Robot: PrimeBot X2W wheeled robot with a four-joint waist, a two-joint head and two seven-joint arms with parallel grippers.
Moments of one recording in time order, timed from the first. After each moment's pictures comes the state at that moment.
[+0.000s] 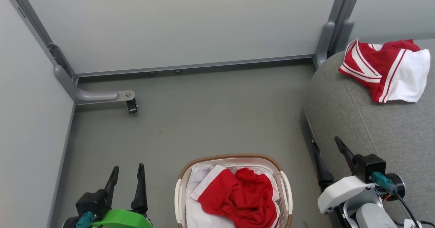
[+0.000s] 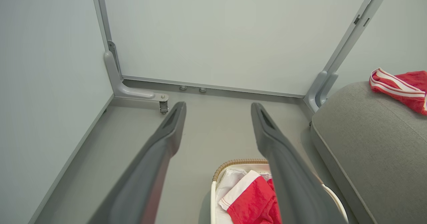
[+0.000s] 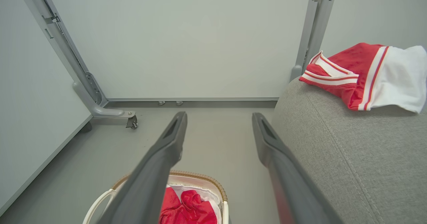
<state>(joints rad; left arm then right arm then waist) -0.01 0.05 -0.10 0.35 -0.30 -0.12 -0.26 -0.15 -0.05 0.07 0.38 0.17 0.13 -0.26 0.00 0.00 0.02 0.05</state>
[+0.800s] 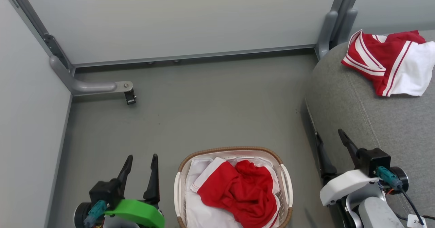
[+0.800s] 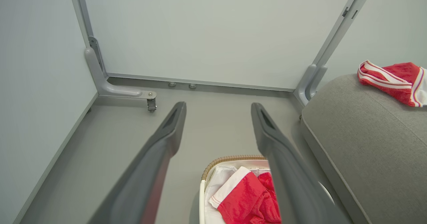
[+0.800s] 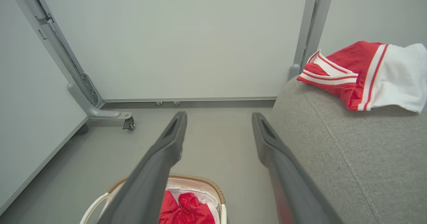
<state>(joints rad) -0.05 0.05 -0.16 0.36 -0.31 -0.12 -0.26 -0.16 -0.05 0.05 0.36 0.17 0.13 -0.26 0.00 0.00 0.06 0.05</state>
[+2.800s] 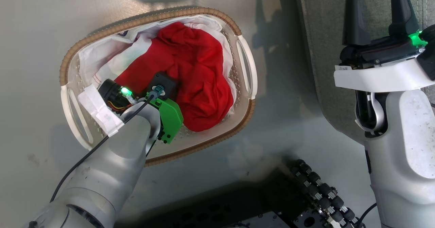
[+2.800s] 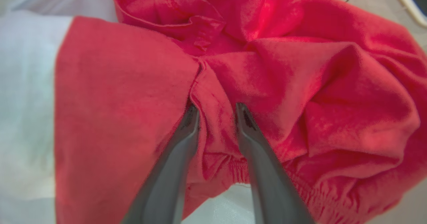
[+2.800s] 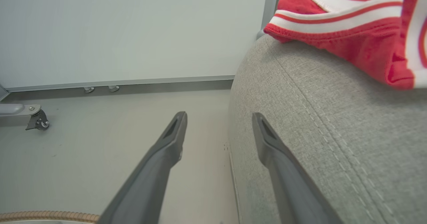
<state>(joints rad) -0.96 0.05 -0.94 1.23 -0.45 -0.11 -0.26 -0.60 -0.05 0.04 -0.03 0.21 0.13 -0.26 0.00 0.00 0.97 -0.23</state>
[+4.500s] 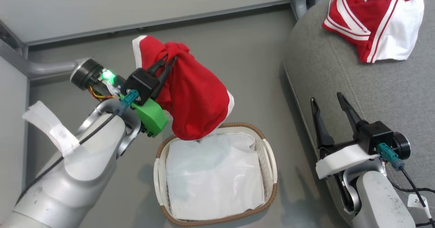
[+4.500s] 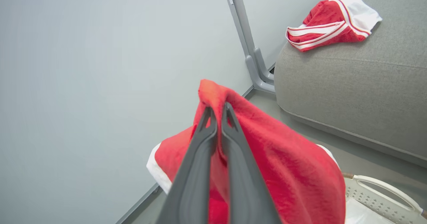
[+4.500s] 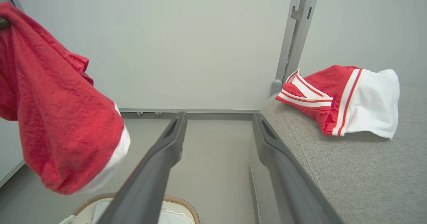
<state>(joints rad) -0.78 0.34 -0.77 0.52 -0.29 -0.12 -0.21 -0.26 -0.05 0.06 0.24 0.10 0.13 -0.26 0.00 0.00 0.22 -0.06</state>
